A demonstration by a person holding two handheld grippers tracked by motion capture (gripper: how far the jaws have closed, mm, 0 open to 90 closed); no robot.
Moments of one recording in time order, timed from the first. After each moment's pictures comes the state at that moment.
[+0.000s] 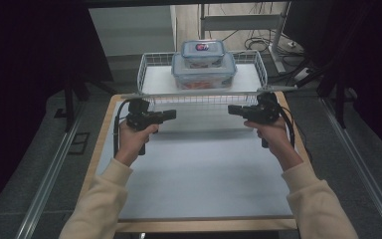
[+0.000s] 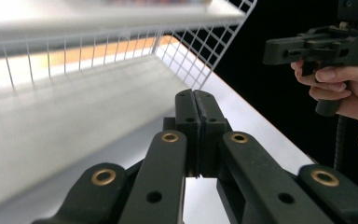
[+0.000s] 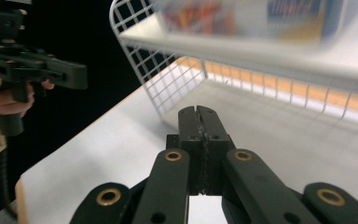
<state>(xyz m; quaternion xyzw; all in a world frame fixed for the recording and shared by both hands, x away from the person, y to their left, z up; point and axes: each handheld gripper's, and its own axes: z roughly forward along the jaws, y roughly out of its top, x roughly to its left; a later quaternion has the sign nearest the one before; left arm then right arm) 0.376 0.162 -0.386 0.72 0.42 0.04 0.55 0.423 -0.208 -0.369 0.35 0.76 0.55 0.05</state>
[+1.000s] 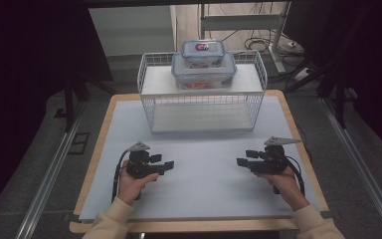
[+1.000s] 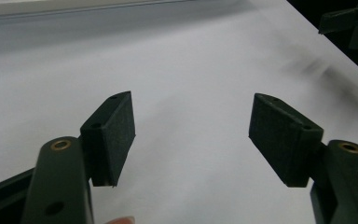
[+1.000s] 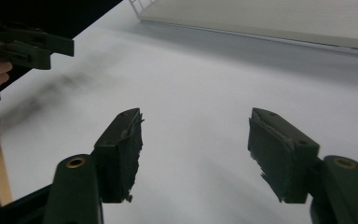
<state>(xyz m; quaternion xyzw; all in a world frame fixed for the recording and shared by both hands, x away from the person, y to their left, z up) 0.315 0.169 -0.509 0.74 0.48 0.04 0.47 0.357 -0.257 -0.490 0.39 0.78 0.48 0.03</state>
